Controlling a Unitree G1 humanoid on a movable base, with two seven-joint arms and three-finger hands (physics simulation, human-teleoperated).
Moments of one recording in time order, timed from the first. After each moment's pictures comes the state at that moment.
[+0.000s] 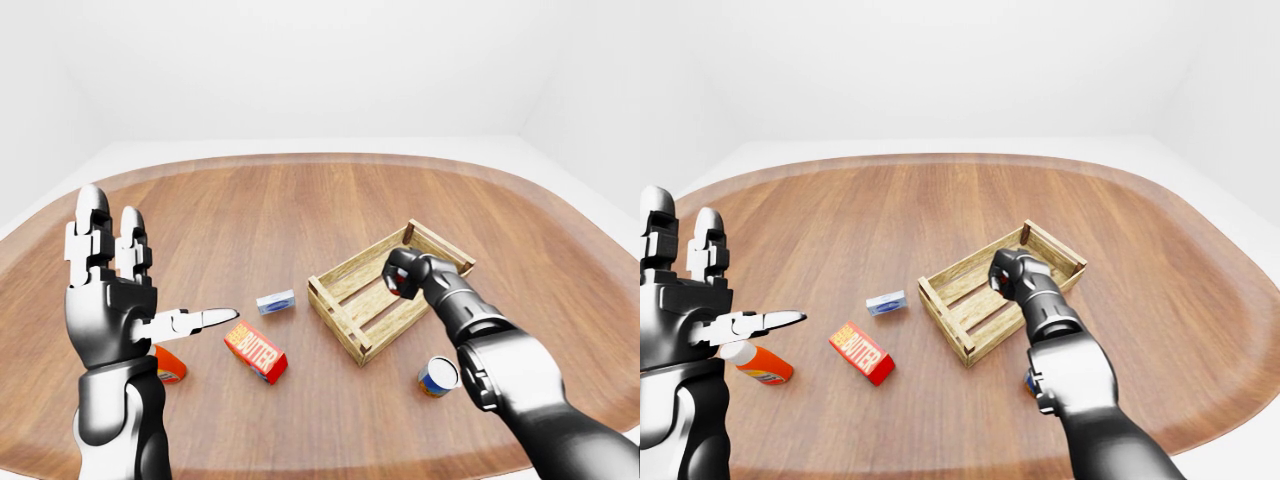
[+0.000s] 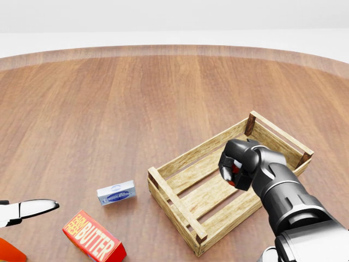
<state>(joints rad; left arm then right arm) 0.07 0.05 0.33 -0.65 -0.20 0.09 -0.07 -0.98 -0.22 0.06 1.34 -1.00 0.05 0.31</state>
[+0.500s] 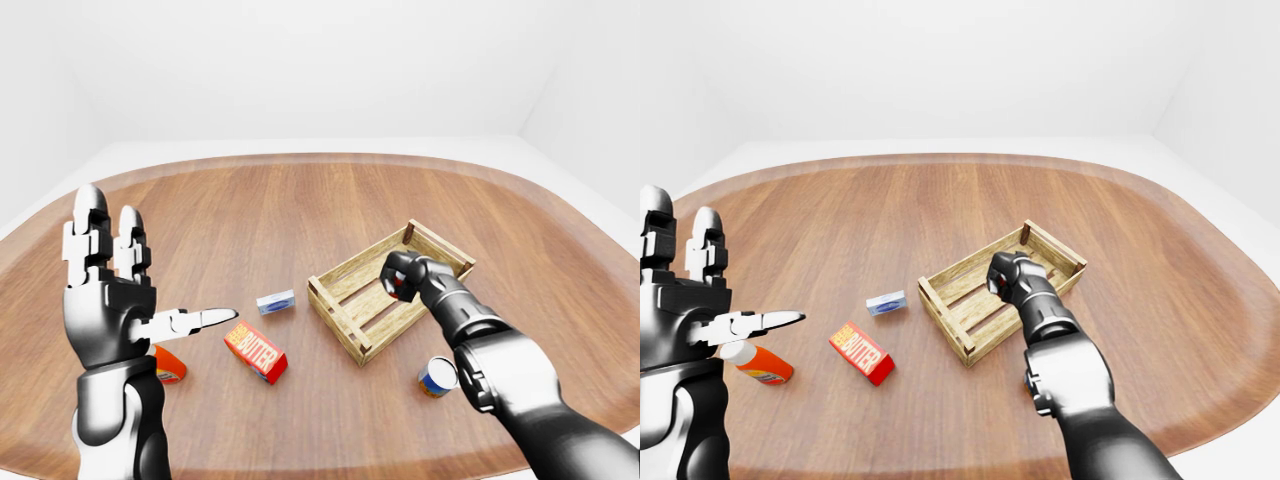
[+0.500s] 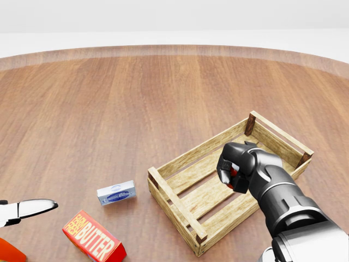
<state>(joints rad) 0.07 0.05 0.33 -0.65 -0.21 0.09 -0.07 -0.97 -0.20 0.06 1.35 -1.02 0.06 0.30</state>
